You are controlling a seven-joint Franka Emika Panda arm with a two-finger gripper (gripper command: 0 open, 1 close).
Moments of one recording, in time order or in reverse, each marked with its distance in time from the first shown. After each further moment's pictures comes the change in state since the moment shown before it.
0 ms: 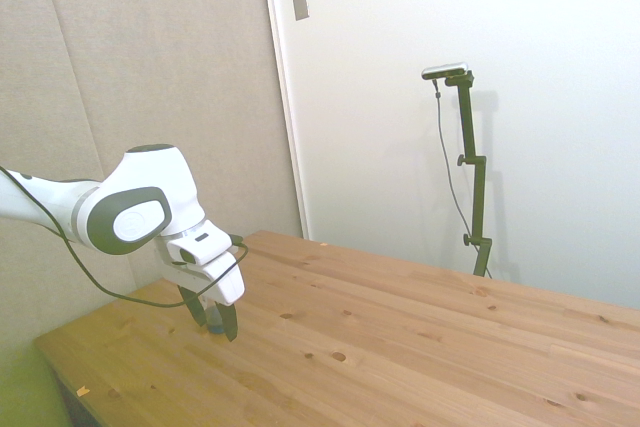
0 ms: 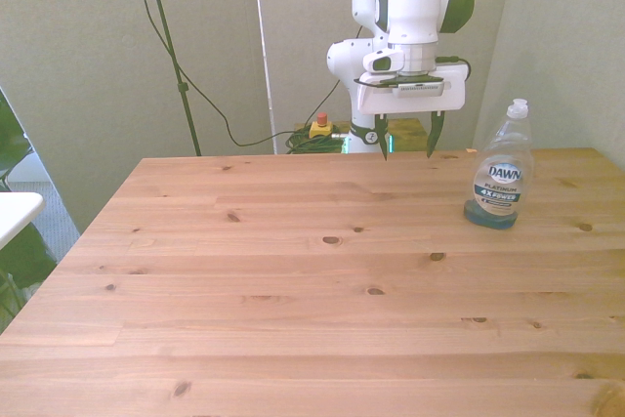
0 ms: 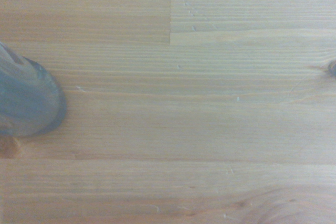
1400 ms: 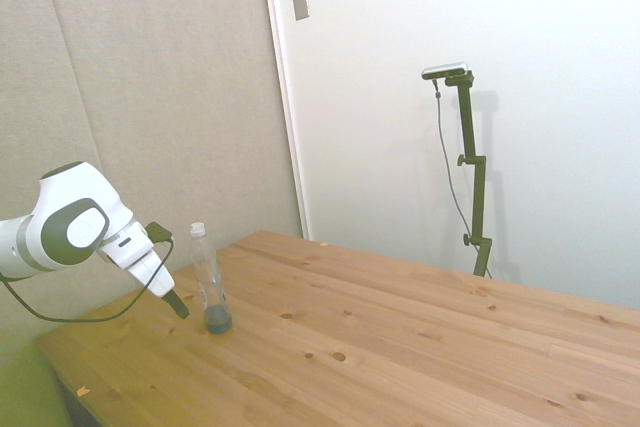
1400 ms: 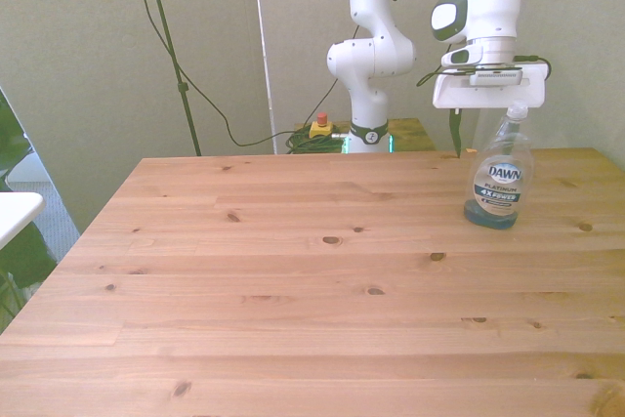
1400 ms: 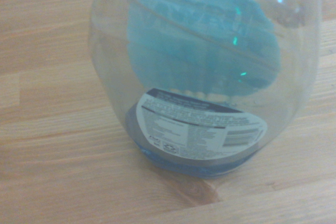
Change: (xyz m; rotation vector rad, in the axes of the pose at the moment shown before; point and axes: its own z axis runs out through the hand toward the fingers) arm -0.139 -0.096 0.012 0.164 0.206 0.204
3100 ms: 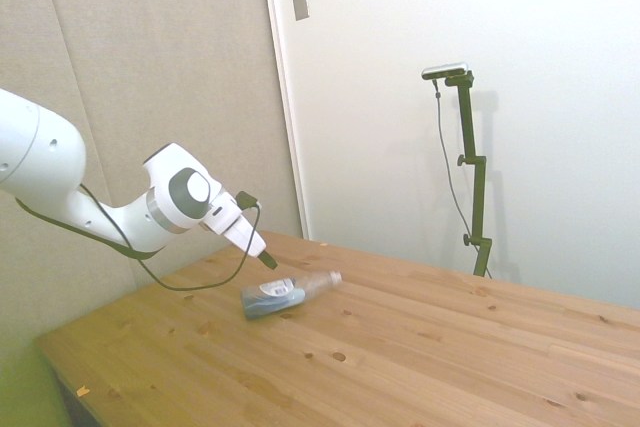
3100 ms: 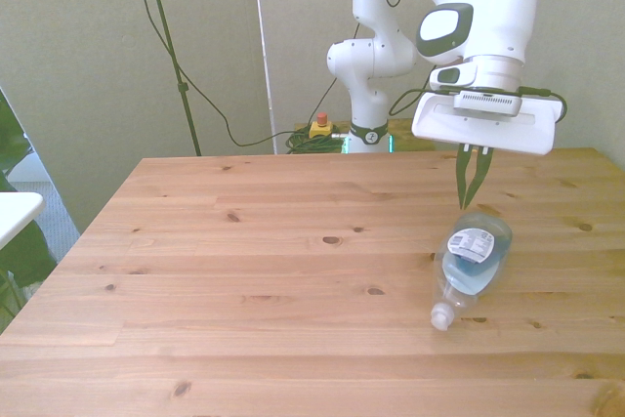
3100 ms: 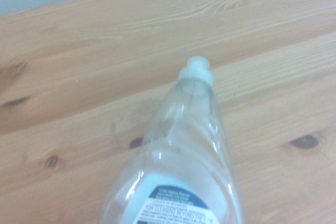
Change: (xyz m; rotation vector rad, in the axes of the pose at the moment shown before) arm 0.165 -0.095 0.057 0.046 0.227 0.169
